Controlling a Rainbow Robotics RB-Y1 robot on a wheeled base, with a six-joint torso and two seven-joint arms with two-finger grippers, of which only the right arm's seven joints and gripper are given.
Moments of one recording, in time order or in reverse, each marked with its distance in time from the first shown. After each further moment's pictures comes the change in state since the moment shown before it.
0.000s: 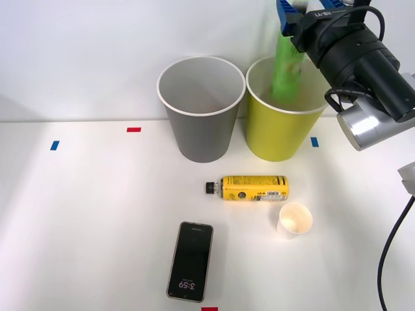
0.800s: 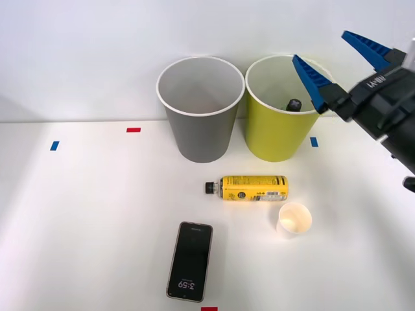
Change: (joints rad) arm 0.531 -0.398 -0.067 -0.484 -0.121 -0.230 -0.091
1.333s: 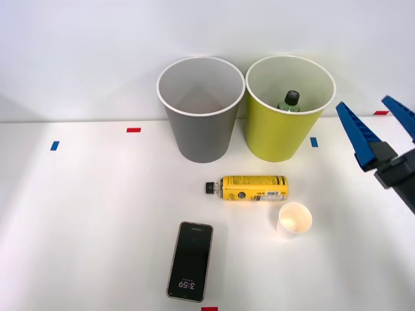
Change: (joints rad) arm 0.527 0.210 -0.183 -0.250 -0.029 -0.063 -0.049
